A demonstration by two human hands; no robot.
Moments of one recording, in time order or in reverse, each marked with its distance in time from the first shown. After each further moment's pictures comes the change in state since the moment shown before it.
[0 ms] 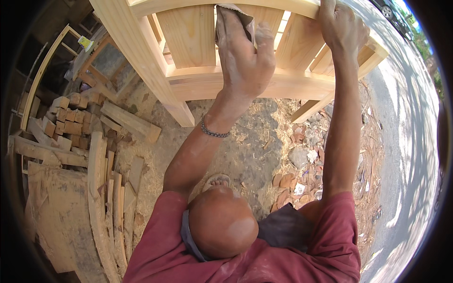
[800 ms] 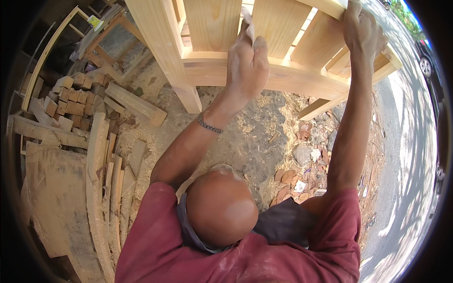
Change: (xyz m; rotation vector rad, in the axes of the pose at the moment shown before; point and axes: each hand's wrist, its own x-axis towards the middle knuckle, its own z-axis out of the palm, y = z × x) left_hand -0.015 -0.004 -0.036 -0.156 -0.226 -0.313; right_hand 0.005 0.000 0.008 -0.058 -0.070 0.052
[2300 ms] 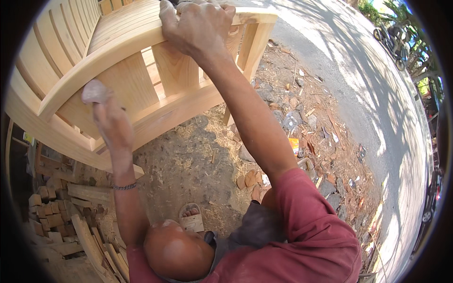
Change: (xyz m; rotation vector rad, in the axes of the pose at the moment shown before) left_hand 0.025 -0.030 0.005 0.220 0.115 -0.008; right_hand -0.012 0.019 -0.003 0.168 -0.035 -0.067
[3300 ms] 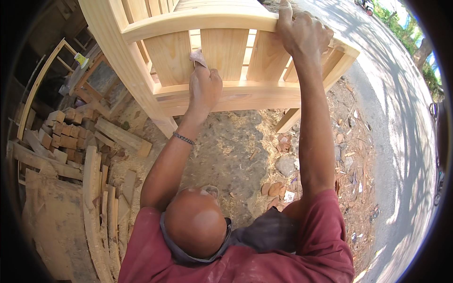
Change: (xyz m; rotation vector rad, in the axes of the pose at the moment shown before) left_hand -0.006 0.004 -0.004 0.314 -0.203 -0.193; right_hand 0.016 -0.026 -0.007 -0.095 -0.125 0.058
